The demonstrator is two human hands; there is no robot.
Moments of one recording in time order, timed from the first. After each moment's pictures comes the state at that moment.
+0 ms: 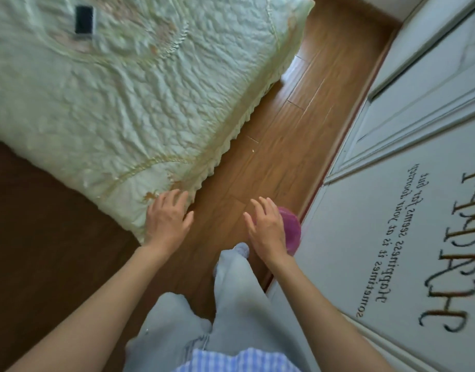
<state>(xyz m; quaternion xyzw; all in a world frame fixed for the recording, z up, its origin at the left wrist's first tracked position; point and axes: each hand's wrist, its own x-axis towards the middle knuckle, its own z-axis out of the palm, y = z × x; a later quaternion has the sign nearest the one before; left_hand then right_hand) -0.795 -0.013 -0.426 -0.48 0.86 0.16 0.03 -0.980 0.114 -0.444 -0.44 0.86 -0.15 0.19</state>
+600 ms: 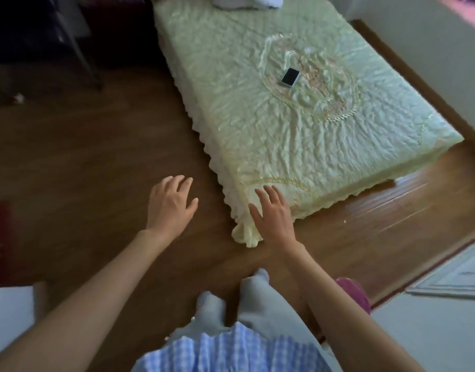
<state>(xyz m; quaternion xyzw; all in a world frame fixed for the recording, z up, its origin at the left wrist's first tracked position) -0.397 0.035 -0.341 -0.70 0.71 0.07 -0.09 -0.634 0.030 -0.352 -0.74 0.65 -0.11 0.15</state>
